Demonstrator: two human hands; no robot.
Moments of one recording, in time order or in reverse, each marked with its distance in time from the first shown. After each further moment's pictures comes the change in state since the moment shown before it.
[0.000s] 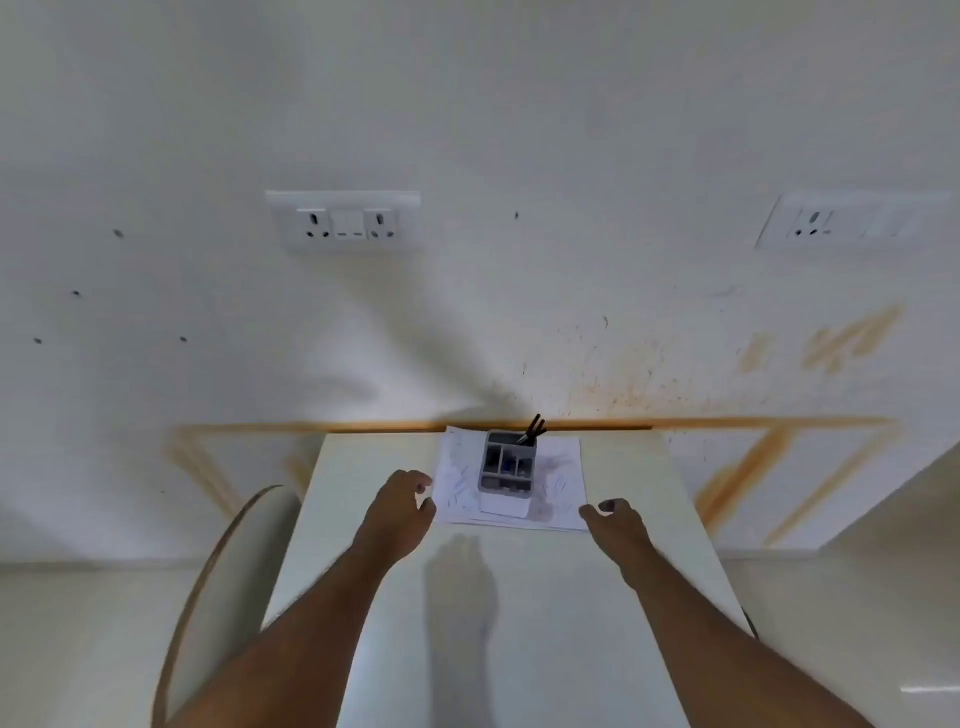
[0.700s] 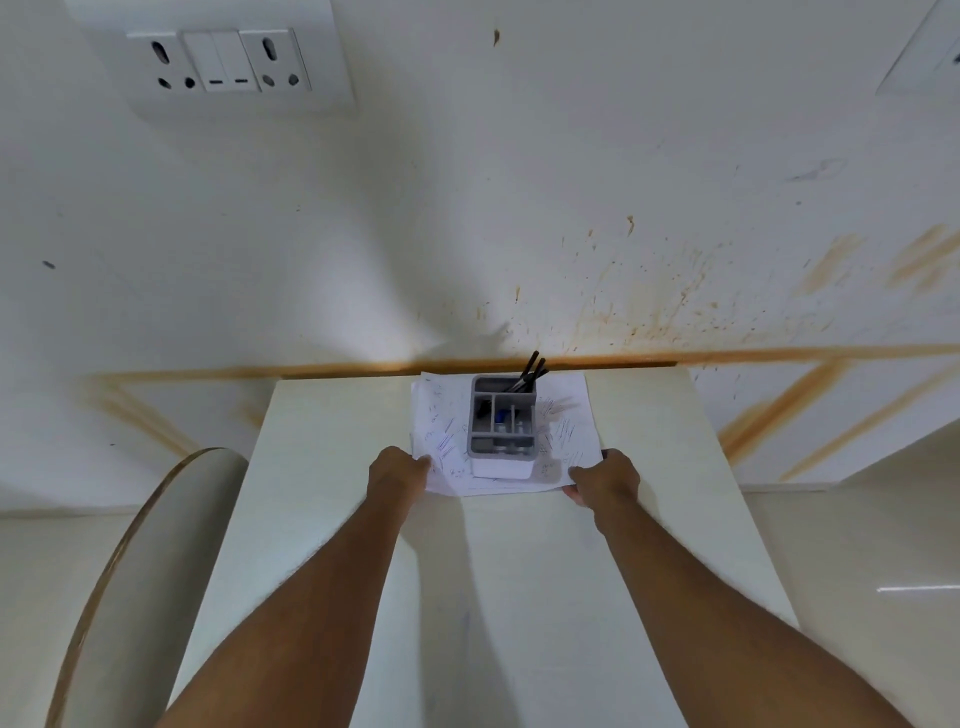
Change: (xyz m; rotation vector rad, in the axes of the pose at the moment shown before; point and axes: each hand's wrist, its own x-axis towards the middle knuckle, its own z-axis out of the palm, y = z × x) left_hand 0.110 -0.030 0.110 -0.150 -0.077 -0.647; right_hand 0.113 0.023 0.067 0.341 0.020 0.211
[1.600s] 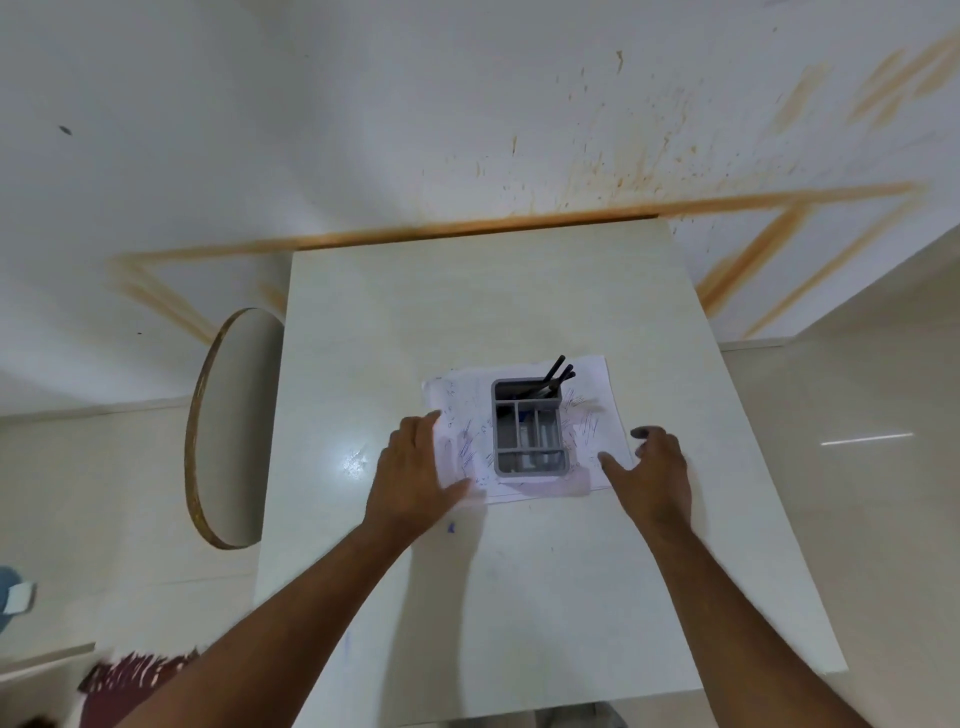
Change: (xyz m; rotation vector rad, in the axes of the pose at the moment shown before) left_hand -0.207 -0.191 -0.025 0.414 0.010 0.711; right_hand -0.228 0.168 -0.100 -0.492 0.206 -0.311
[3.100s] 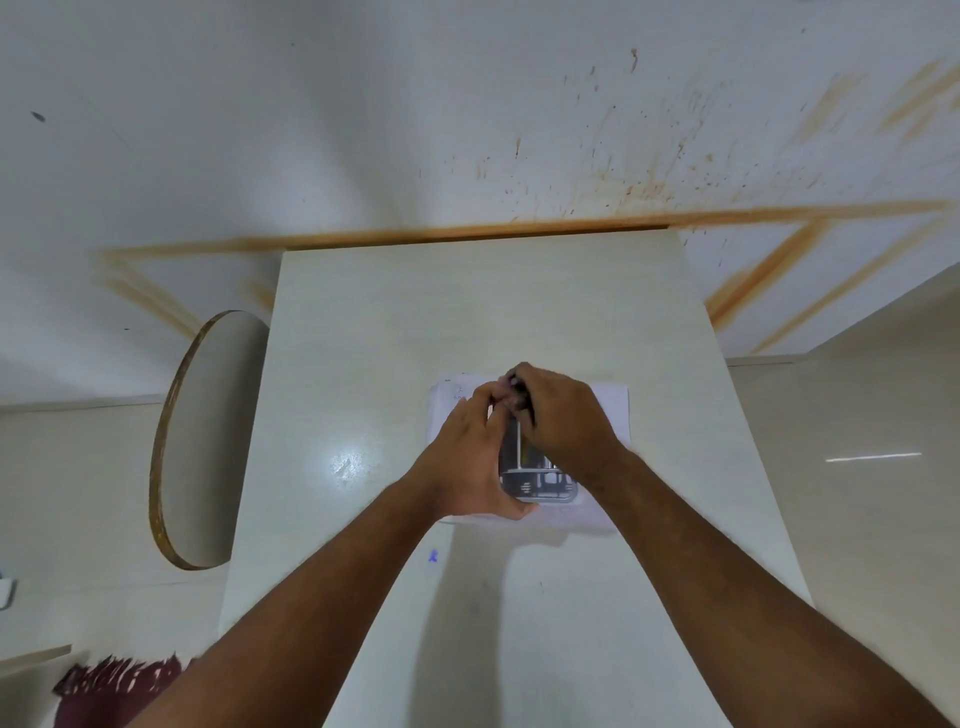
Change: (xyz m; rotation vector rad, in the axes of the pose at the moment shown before) left_hand 0.068 0.076 0.000 -0.047 -0.131 0.465; right_hand 0.038 -0.140 0.006 0.017 -0.138 -0.939
